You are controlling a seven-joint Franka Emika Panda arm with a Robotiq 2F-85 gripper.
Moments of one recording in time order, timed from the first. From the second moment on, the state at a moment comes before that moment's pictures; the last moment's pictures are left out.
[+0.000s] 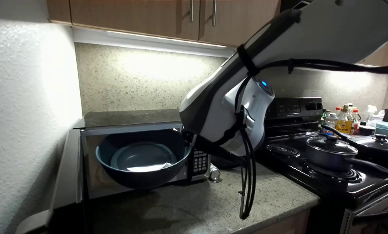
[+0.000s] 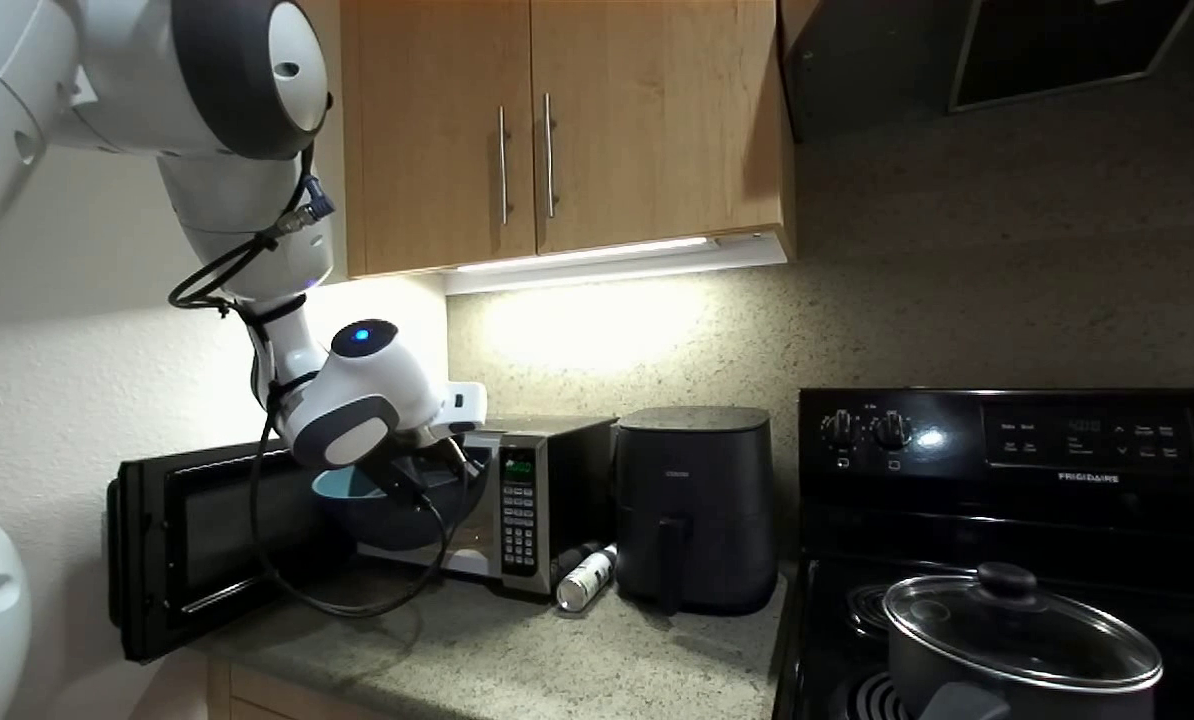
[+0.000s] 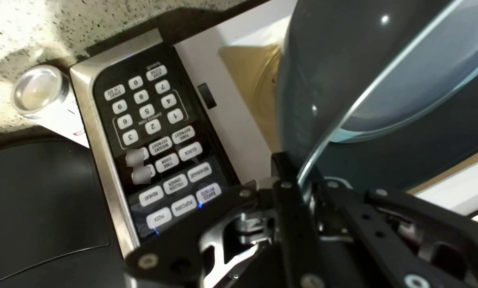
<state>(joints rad) 0.37 0.41 0.14 -2.05 0.87 3.45 -0.13</state>
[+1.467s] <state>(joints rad) 0.82 0.70 -0.34 -1.76 1.06 3.45 -0.01</state>
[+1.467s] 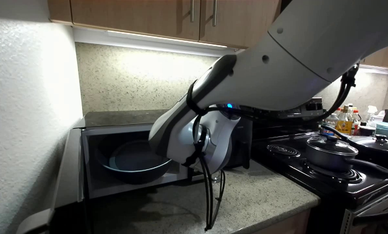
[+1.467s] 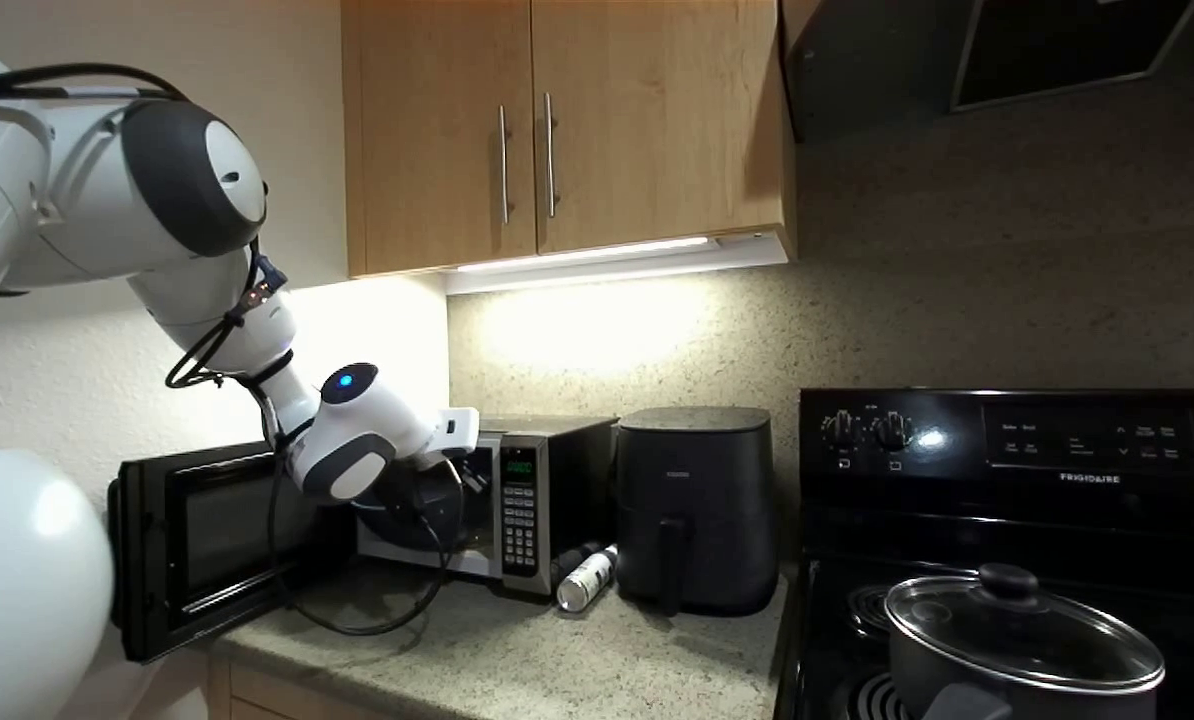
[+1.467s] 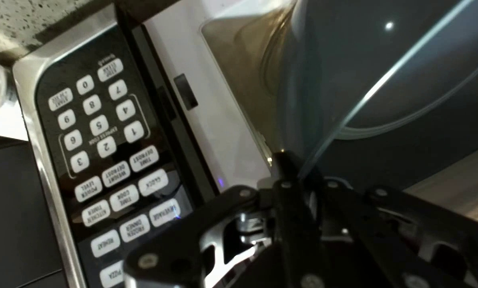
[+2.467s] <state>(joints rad) 1.00 0.83 -0.54 -1.64 1.24 3.44 0.11</state>
